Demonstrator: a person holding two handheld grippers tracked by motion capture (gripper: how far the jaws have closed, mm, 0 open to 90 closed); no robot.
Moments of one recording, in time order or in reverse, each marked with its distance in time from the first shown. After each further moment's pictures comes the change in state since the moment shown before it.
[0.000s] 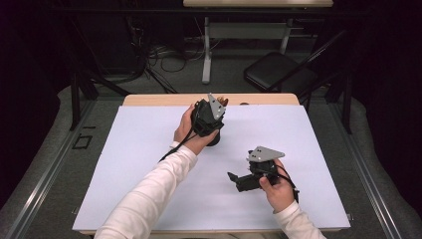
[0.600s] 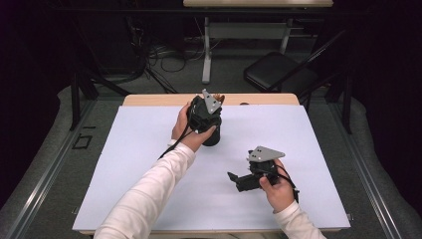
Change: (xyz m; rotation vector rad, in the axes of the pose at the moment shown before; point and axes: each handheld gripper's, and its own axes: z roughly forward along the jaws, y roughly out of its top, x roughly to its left) left arm 0.013 0.000 0.001 0.000 -0.012 -0.061; right arm 0.000 0.000 0.000 -0.003 0.000 0.003
